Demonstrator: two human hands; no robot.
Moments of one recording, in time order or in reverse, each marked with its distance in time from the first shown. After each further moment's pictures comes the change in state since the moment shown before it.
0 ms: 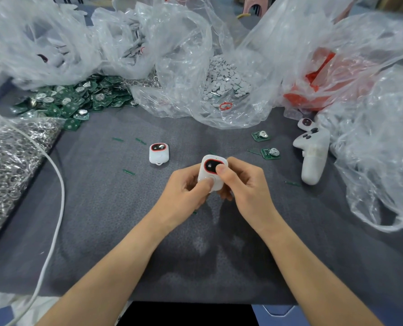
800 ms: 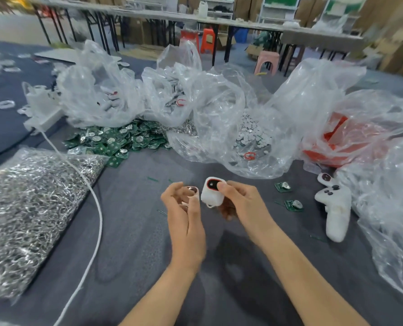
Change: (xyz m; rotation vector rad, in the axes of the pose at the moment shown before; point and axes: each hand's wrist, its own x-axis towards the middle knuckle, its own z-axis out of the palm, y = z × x) left_hand 0.002 -0.008 -0.017 0.006 0.787 0.232; right_hand 0.061 -0.012 0.039 -0.001 -0.058 0.255
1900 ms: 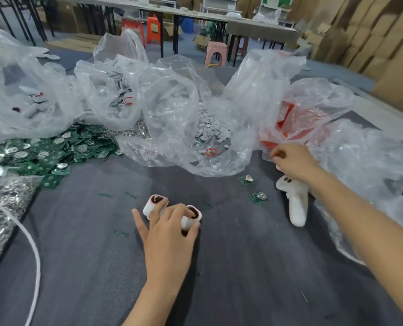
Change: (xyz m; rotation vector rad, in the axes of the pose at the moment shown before) left_hand 0.005 -0.018 0.010 0.855 -0.431 0.052; right_hand 0.048 -0.034 -0.185 -1.217 0.400 0.155
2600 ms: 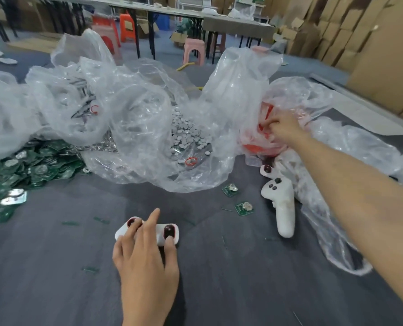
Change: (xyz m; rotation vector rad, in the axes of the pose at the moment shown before) left_hand 0.006 0.004 0.004 -0.123 0.087 -0.031; right_hand 0.110 0.036 -0.017 0.327 0.147 0.170
